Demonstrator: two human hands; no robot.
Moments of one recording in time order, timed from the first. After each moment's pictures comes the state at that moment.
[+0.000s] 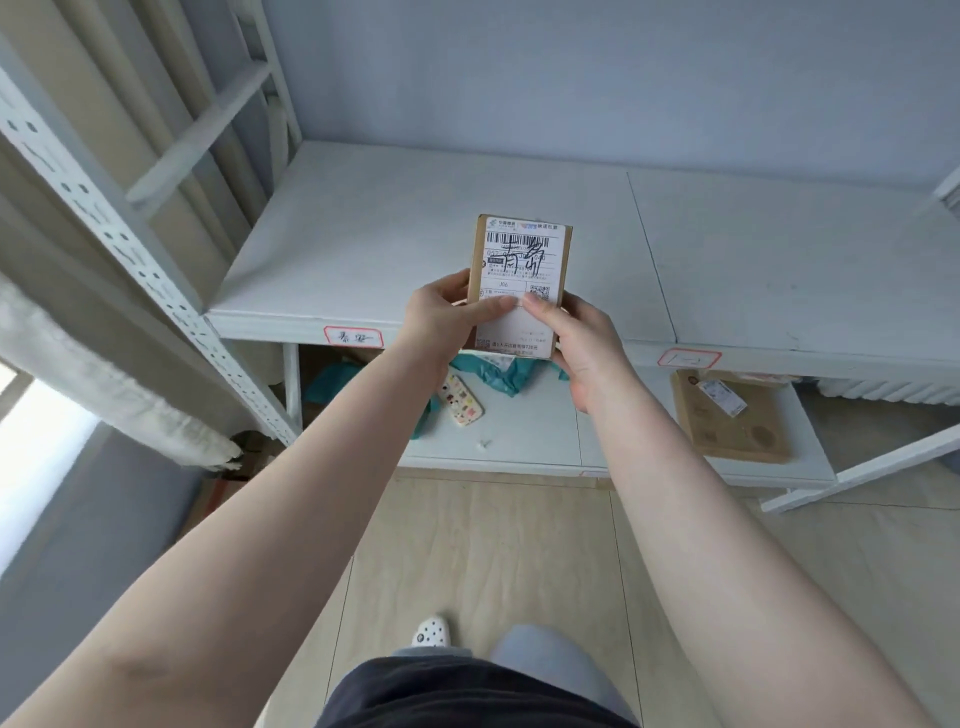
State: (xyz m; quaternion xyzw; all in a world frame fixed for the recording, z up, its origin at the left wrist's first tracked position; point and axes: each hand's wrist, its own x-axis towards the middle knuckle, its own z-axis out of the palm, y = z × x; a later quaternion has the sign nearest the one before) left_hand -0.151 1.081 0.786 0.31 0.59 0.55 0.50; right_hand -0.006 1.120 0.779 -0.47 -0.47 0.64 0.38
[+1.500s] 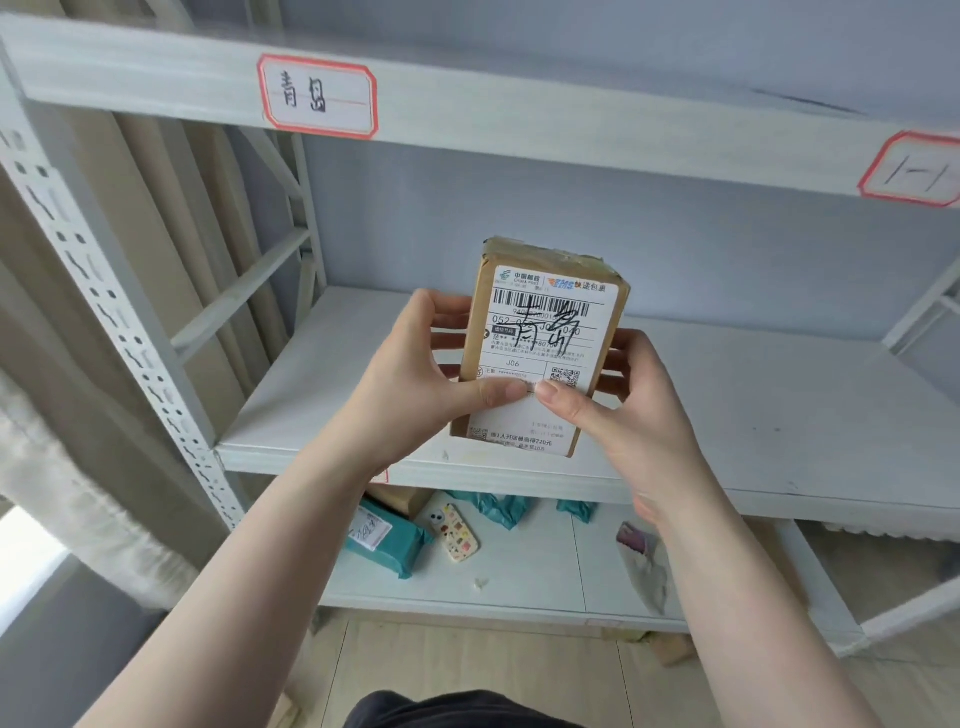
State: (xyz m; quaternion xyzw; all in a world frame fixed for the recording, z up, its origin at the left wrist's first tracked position) left_hand -0.188 1.041 0.906 0.55 0.56 0.55 0.29; right_hand -0.007 1.090 0.895 -0.42 -0.68 0.41 0.44
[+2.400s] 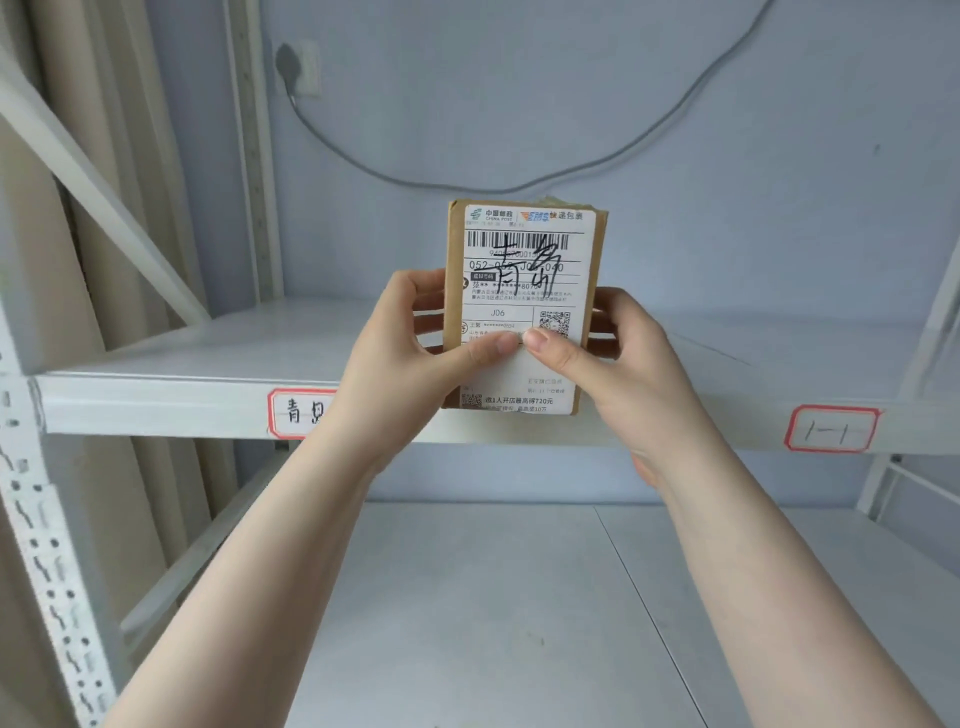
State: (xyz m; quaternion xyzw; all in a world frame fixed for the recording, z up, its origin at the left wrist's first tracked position) left_hand -0.220 1.116 1.089 0.59 0.44 0.65 0.16; right_hand -0.055 1.172 1.088 -0.27 -0.70 0.33 0.57
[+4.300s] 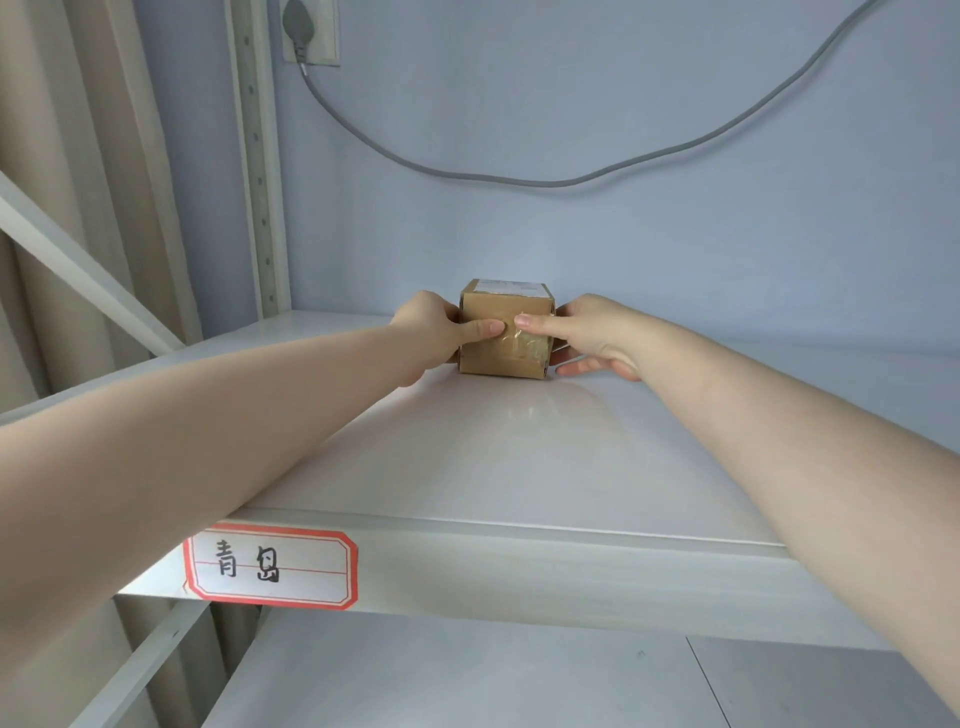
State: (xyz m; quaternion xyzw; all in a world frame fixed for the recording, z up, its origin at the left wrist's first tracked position) left_hand -0.339 1.371 1.115 0.54 0.68 0.46 0.21; right_hand -0.162 1.430 1.131 -0.44 -0.76 0.38 0.29
